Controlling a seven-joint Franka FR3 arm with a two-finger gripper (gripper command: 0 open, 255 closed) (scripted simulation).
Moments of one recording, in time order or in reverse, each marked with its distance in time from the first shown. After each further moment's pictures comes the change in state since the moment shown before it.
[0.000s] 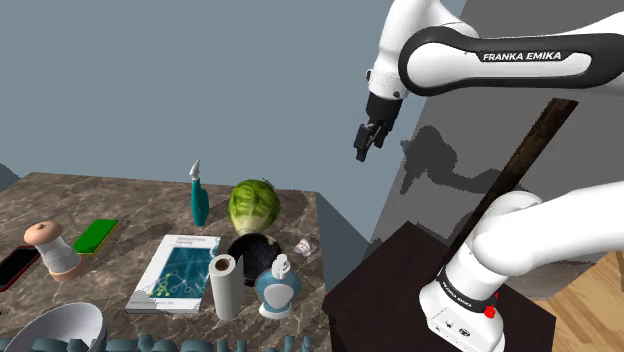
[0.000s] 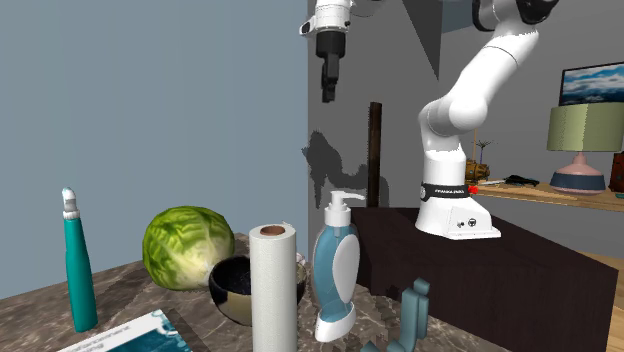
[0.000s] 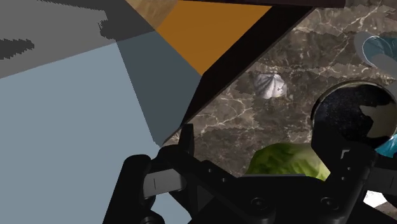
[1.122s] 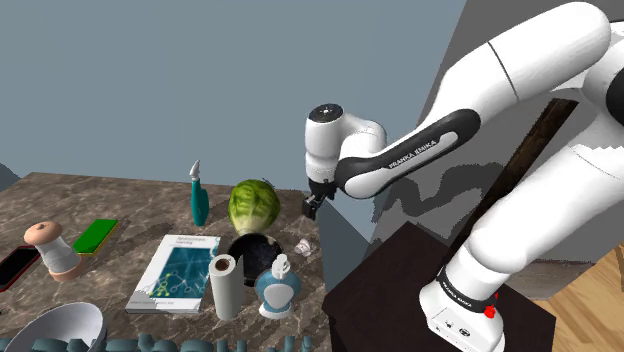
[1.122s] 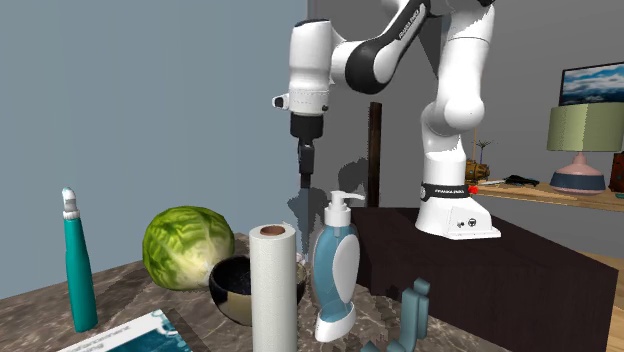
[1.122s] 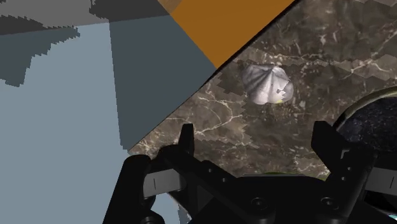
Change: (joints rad) arm -0.084 0.514 0.345 -0.091 -0.264 0.533 0.440
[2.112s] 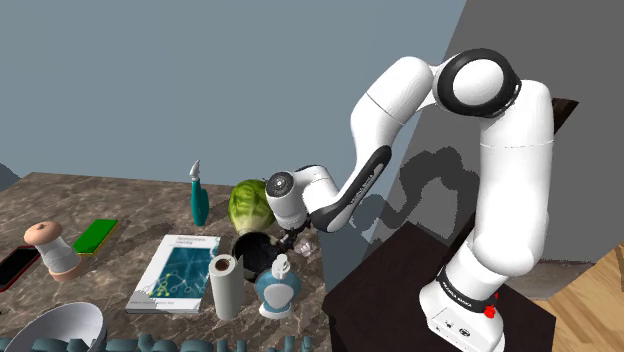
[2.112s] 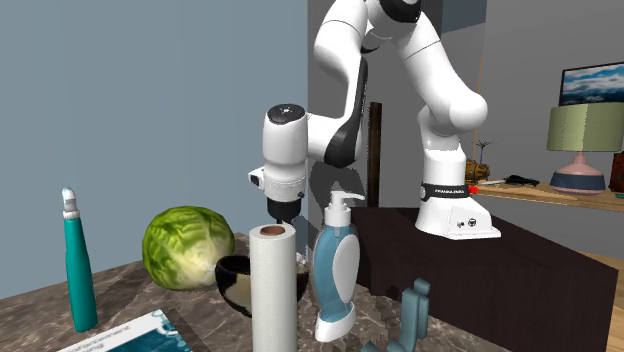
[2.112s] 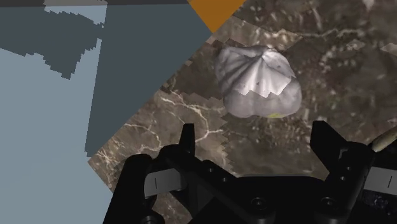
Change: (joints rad) arm 0.102 0.652 -0.091 0.282 -0.698 0.013 0.598
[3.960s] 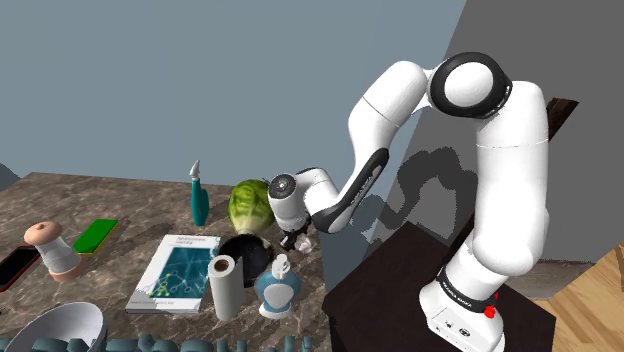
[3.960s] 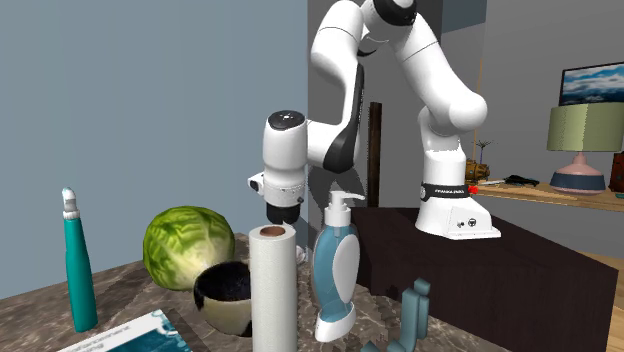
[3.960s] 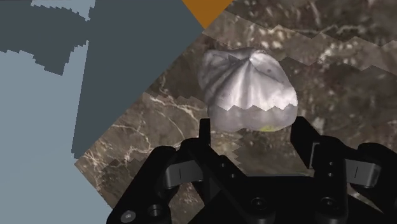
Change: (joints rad) arm -0.009 0.034 -0.013 0.006 -0.041 0.049 0.013
